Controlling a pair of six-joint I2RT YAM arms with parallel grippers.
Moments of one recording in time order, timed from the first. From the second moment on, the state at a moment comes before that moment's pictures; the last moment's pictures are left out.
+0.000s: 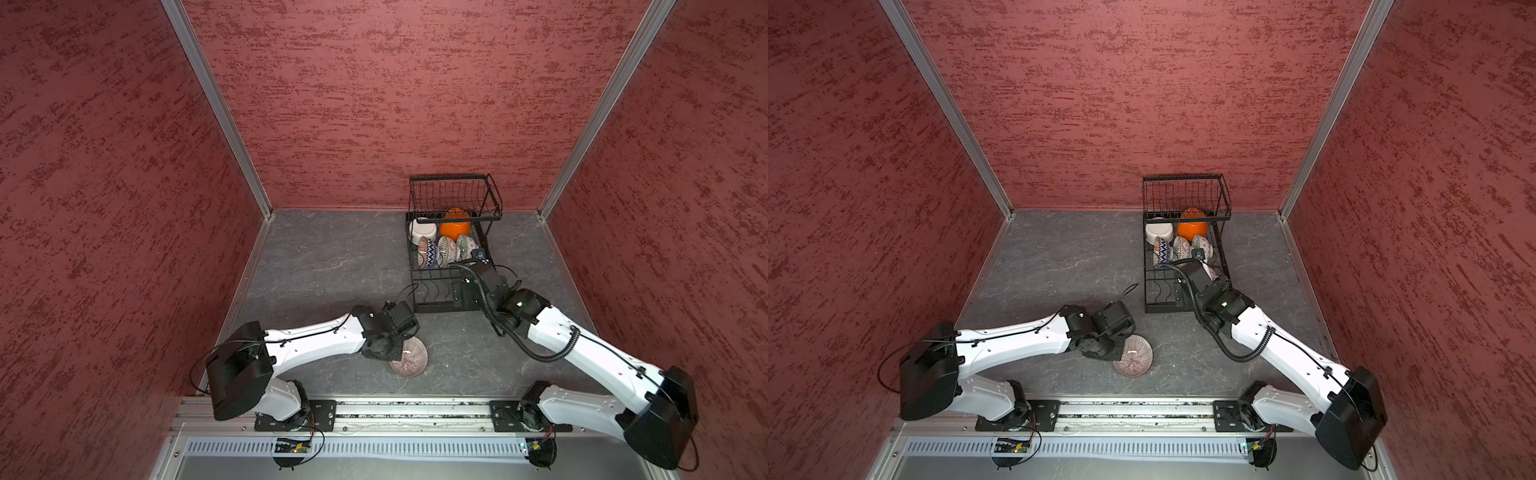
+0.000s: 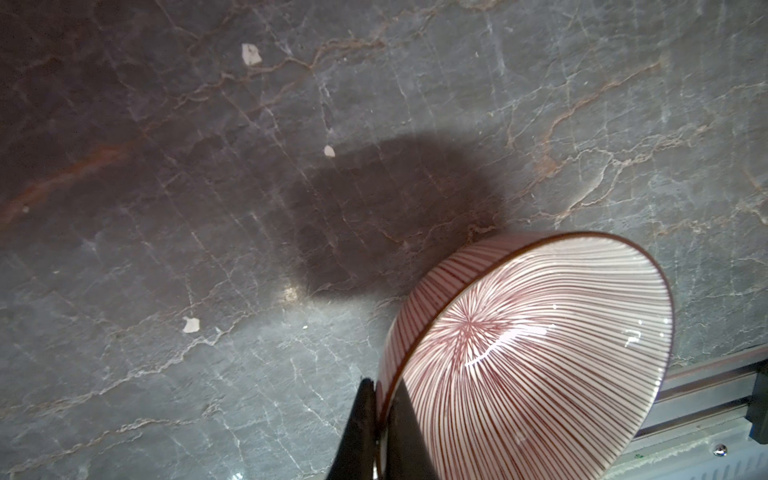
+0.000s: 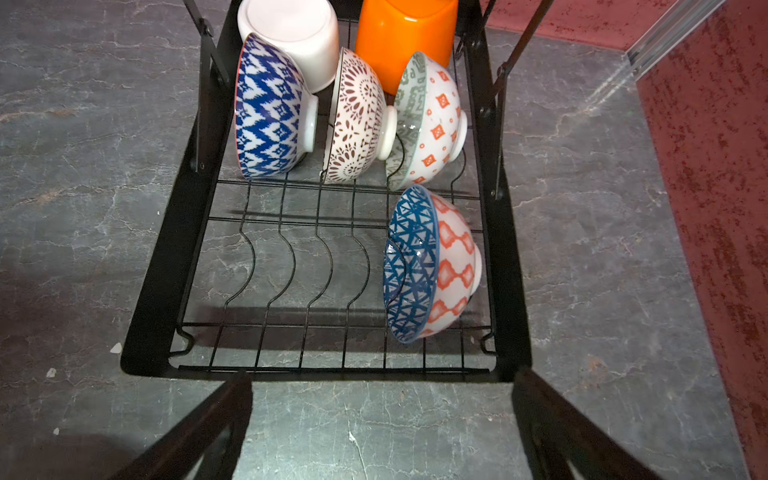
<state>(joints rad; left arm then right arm) -1.04 1.44 0.91 -0.81 -0.04 -0.86 0.69 1.16 0.94 -0.66 0.48 0.41</state>
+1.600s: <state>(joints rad) -0.82 1.36 1.08 -0.67 -0.18 -0.73 0.69 1.28 1.00 -0.51 -0.06 0.51</state>
